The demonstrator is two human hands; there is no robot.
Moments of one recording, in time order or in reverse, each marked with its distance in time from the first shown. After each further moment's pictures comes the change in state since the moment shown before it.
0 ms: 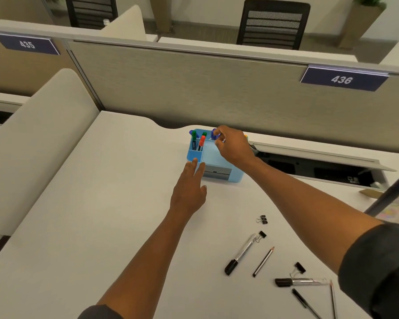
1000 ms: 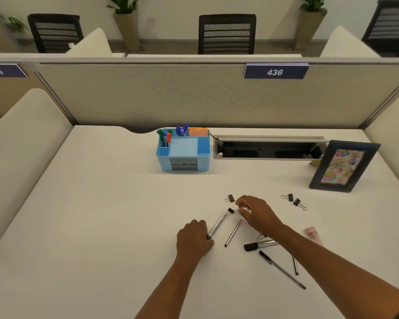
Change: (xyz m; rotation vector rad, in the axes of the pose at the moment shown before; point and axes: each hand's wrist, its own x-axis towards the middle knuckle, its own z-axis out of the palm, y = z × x) left_hand -0.152 0.072 0.073 0.127 -0.288 -0.015; right_hand -0.278 0.111 -0.044 0.034 -0.226 0.191
